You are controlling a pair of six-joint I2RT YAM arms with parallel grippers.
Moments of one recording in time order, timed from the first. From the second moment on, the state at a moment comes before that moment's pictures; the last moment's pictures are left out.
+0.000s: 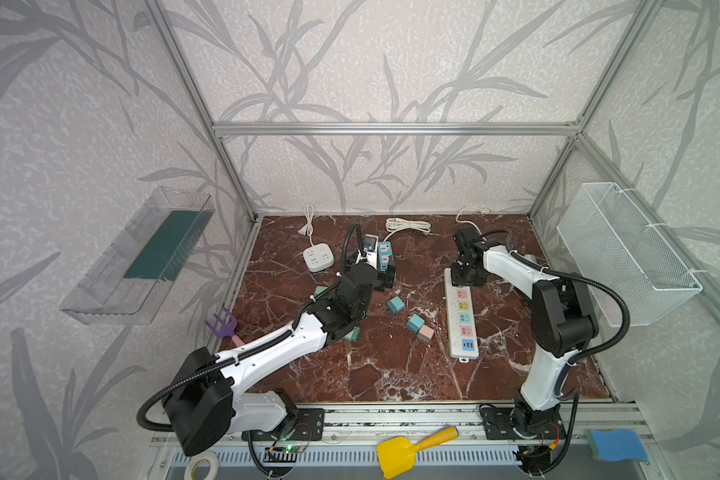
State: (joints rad) left arm -0.79 1.29 0.87 0.15 -0.58 -0.14; right arm 0.27 1.88 1.40 -0.82 0.11 0.33
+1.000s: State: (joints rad) left arm -0.79 1.29 0.87 0.13 -0.58 -0.14; right arm 0.15 1.77 1.44 -0.86 0.00 0.28
